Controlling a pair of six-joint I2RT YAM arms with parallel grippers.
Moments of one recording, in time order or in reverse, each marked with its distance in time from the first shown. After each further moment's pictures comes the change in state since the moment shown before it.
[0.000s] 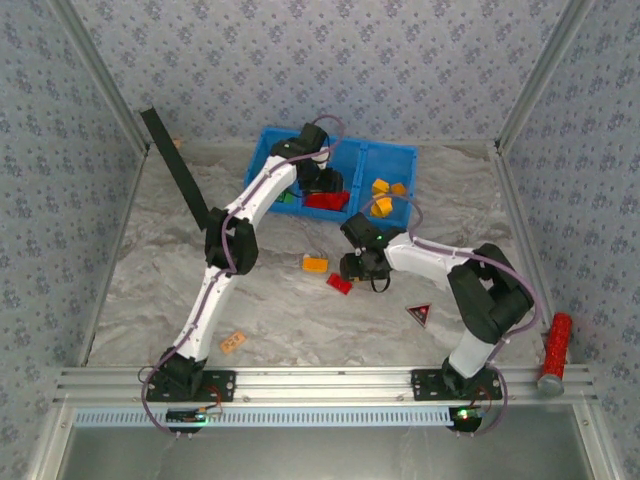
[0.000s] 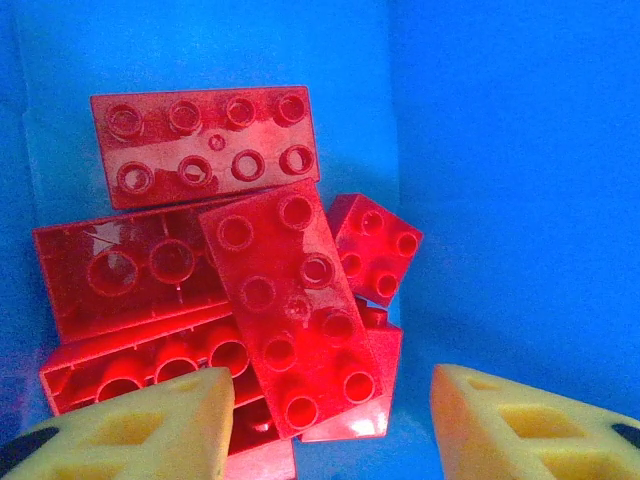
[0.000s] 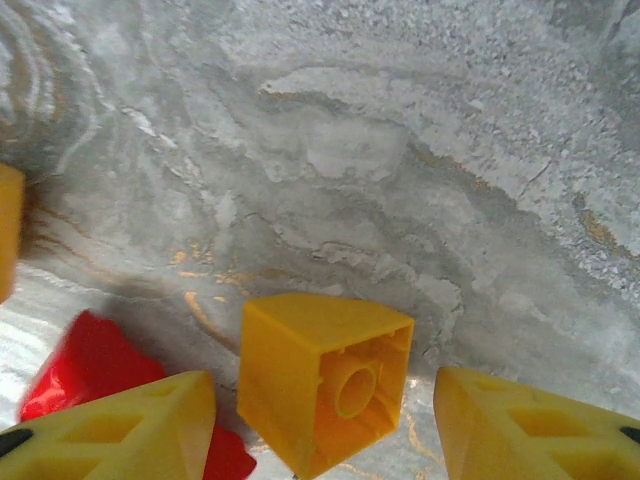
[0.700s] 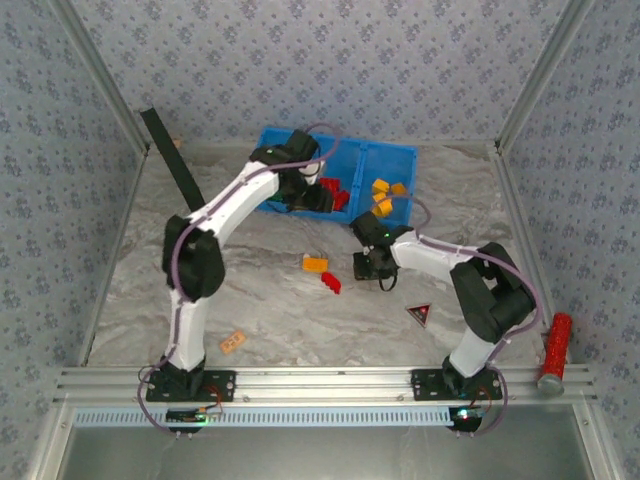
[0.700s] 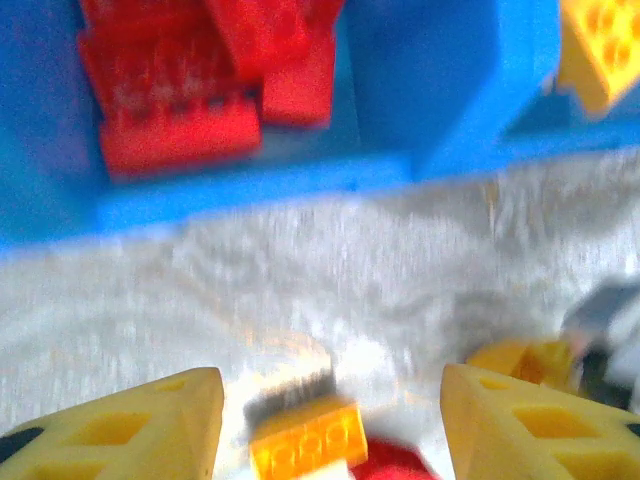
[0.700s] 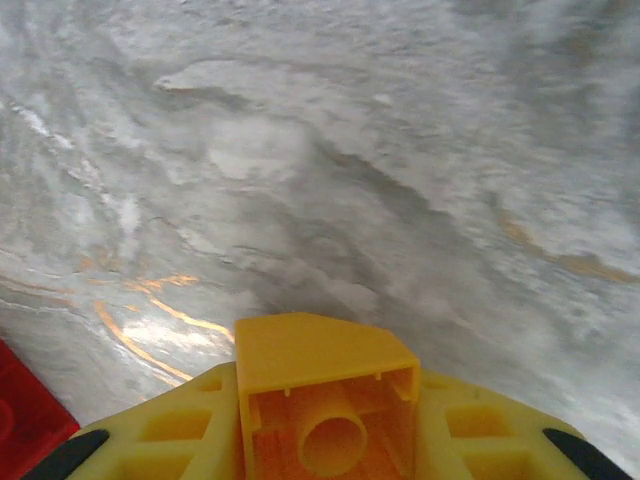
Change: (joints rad) left arm -0.056 -0.556 -0.644 -0.016 -0.037 0.048; right arm -0.071 -0.028 -0.023 -0.026 0.003 -0.060
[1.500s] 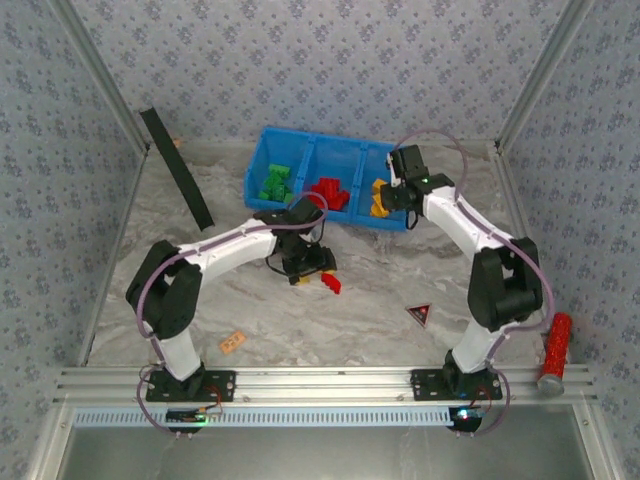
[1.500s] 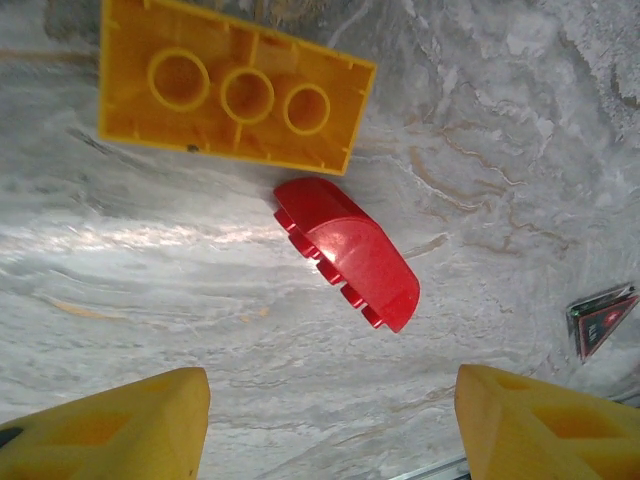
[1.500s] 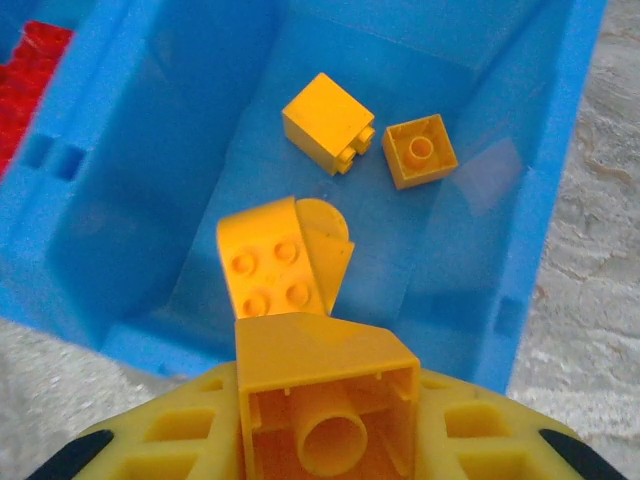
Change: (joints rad) left arm -0.188 -0.286 -0.671 0.304 0.100 -0.653; right arm -0.285 0.076 0.400 0.019 0.092 -0.366
